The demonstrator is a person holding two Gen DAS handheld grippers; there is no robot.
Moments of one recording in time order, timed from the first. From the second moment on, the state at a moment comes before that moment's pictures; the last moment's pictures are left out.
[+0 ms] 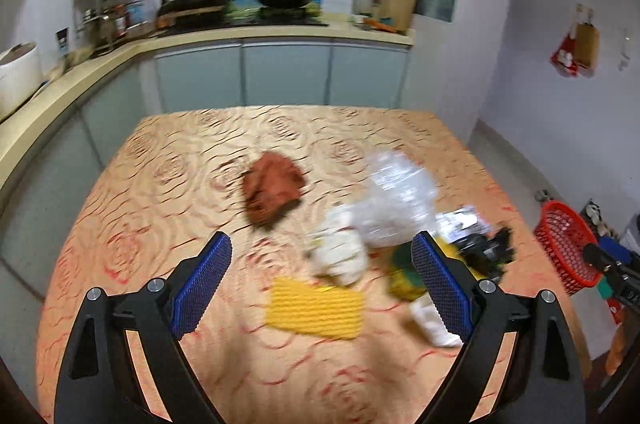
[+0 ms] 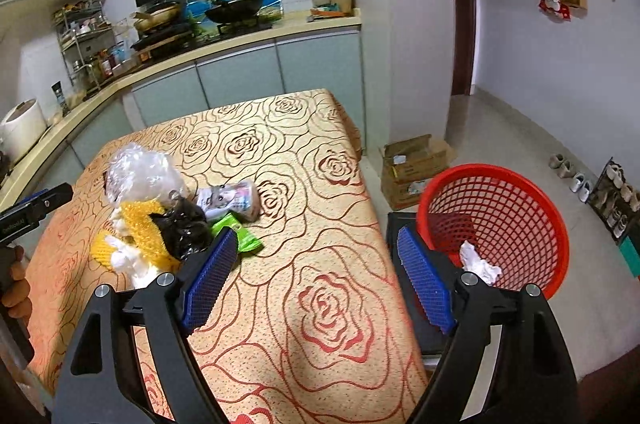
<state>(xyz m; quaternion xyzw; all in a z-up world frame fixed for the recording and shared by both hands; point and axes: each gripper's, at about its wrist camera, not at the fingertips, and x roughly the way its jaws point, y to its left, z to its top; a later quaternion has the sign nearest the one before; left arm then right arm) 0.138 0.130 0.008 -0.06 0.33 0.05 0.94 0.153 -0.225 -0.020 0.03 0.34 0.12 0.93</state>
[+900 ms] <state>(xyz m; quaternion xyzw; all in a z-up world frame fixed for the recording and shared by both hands) 0.168 0.121 -0.069 -0.06 0.43 0.01 0.90 0.159 -0.219 -0.039 0.04 0.37 0.13 0.92</state>
